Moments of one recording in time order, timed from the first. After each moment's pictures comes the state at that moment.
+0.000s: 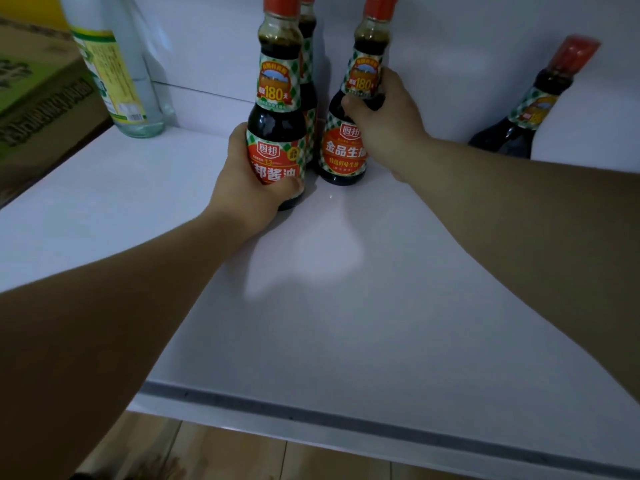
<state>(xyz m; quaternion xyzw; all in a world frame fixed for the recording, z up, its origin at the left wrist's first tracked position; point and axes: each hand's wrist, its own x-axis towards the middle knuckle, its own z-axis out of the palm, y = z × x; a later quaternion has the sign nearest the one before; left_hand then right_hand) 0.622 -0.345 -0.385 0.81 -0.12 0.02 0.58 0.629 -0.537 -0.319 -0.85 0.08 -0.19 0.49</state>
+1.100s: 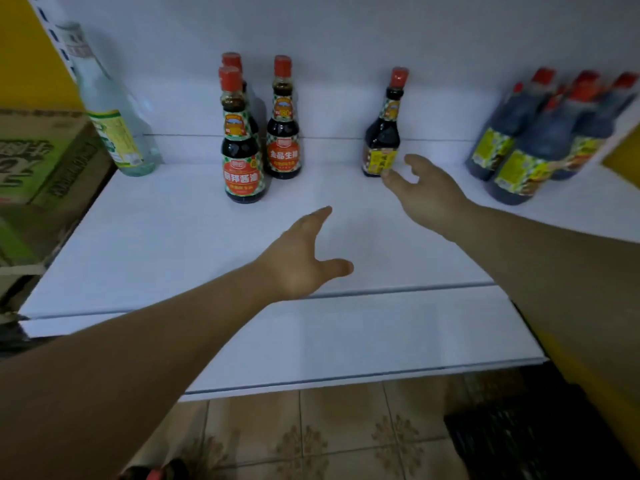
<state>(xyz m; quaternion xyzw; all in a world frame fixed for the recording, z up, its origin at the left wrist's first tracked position) 0.439 -0.328 -0.316 0.83 -0.37 -0.21 0.36 0.384 -0.550 -0.282 -0.89 0.27 -0.15 0.35</state>
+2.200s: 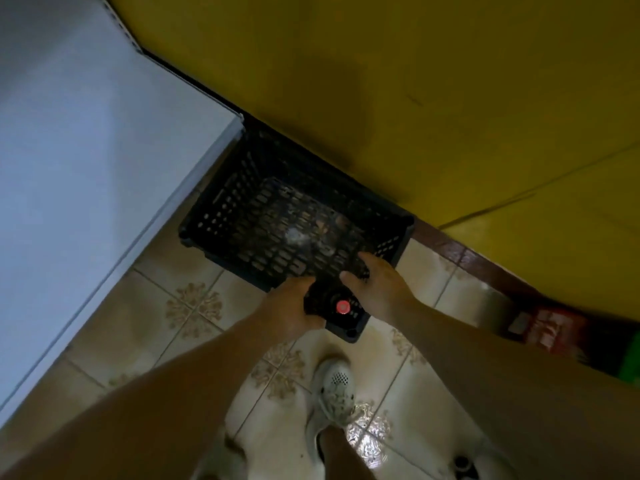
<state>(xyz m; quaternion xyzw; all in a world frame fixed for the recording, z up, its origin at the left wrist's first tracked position) -0.119 -0.633 -0.662 0.63 -0.58 -0.51 -0.01 -0.304 -0.679 -0.660 -0.57 0.67 0.05 0.48</state>
